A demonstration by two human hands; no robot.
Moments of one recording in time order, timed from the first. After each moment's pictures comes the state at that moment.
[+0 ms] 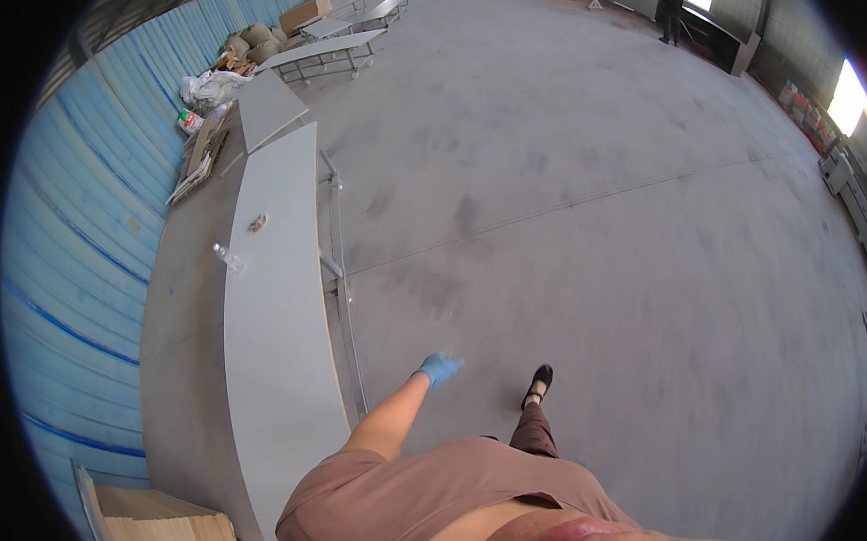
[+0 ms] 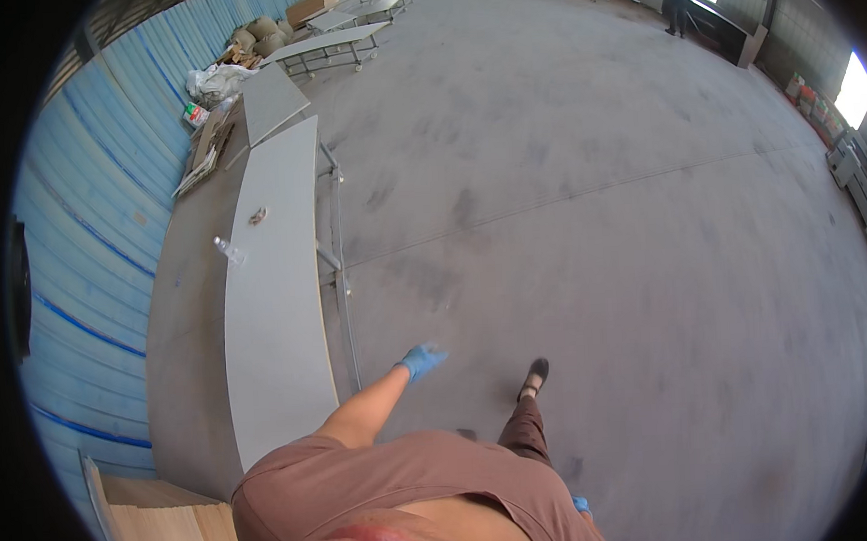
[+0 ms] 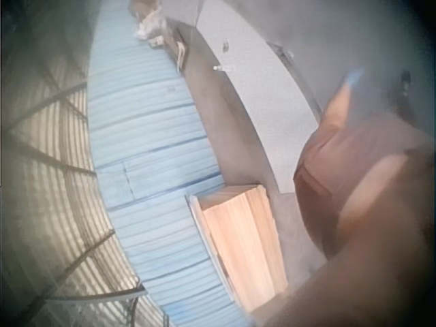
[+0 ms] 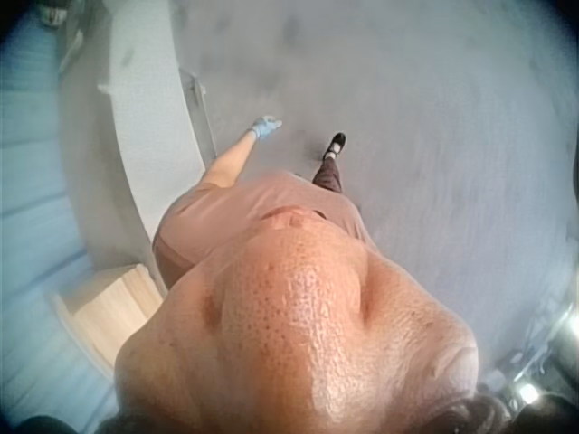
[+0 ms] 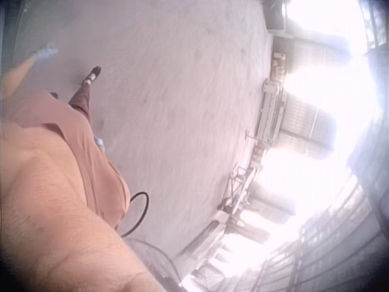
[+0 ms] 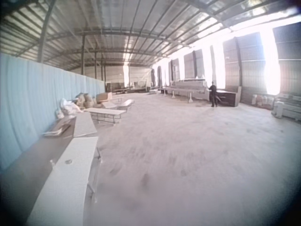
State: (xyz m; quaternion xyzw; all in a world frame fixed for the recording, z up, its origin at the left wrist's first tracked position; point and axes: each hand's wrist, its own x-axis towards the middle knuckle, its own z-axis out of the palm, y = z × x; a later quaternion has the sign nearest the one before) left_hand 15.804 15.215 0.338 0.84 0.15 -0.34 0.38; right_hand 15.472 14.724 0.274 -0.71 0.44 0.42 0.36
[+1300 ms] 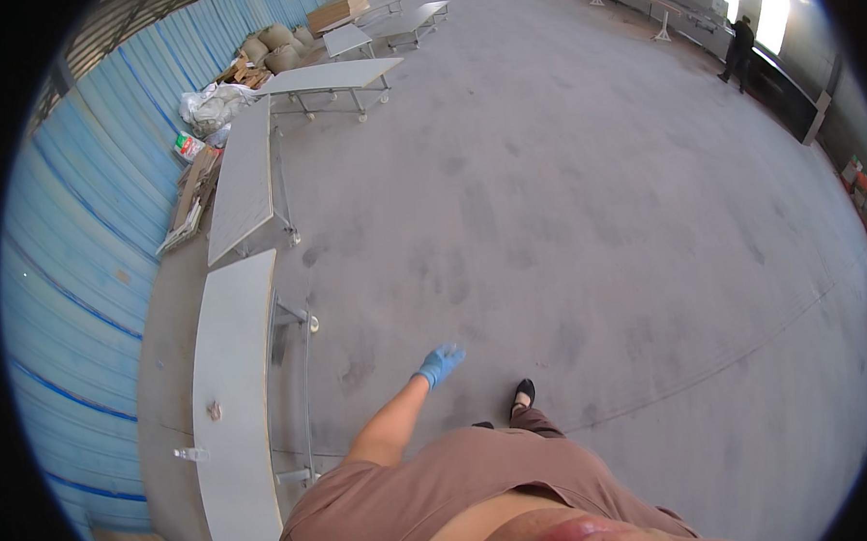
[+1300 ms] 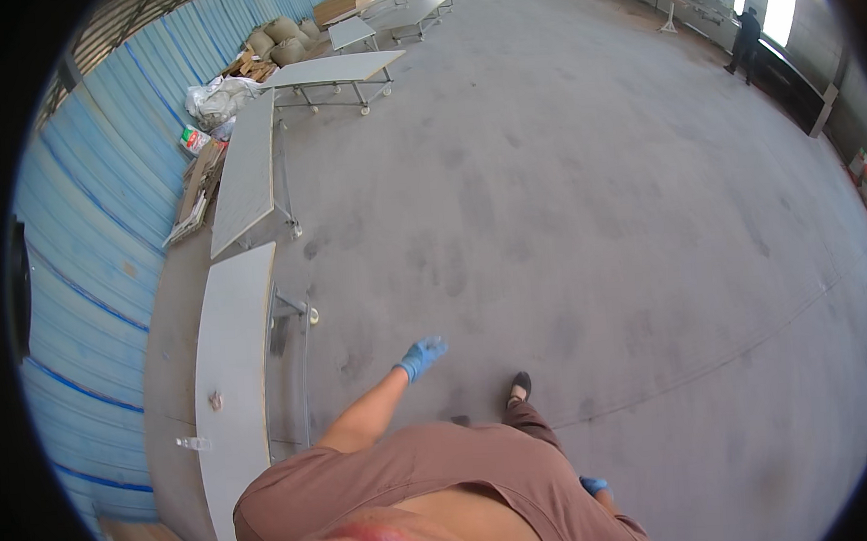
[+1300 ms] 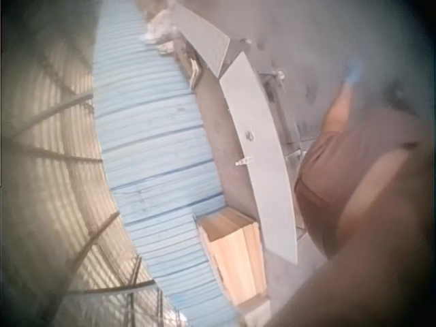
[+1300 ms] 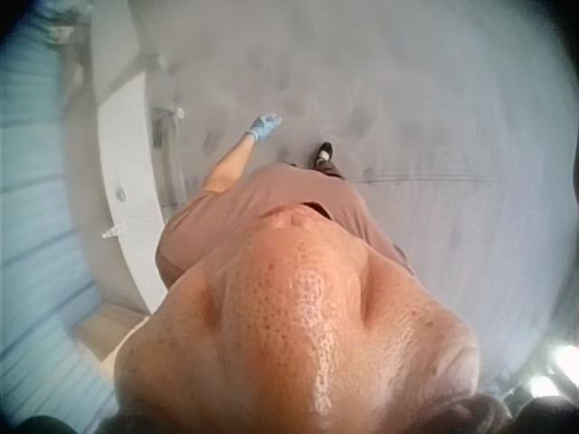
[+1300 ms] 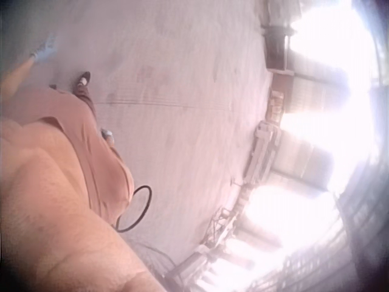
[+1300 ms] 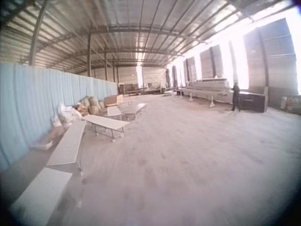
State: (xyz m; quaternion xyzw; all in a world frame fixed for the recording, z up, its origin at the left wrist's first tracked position) left_hand 17.015 15.256 0.326 0.80 0.21 -0.21 0.53; right_hand 16.788 14.677 0.176 -0.72 0.35 0.54 0.25
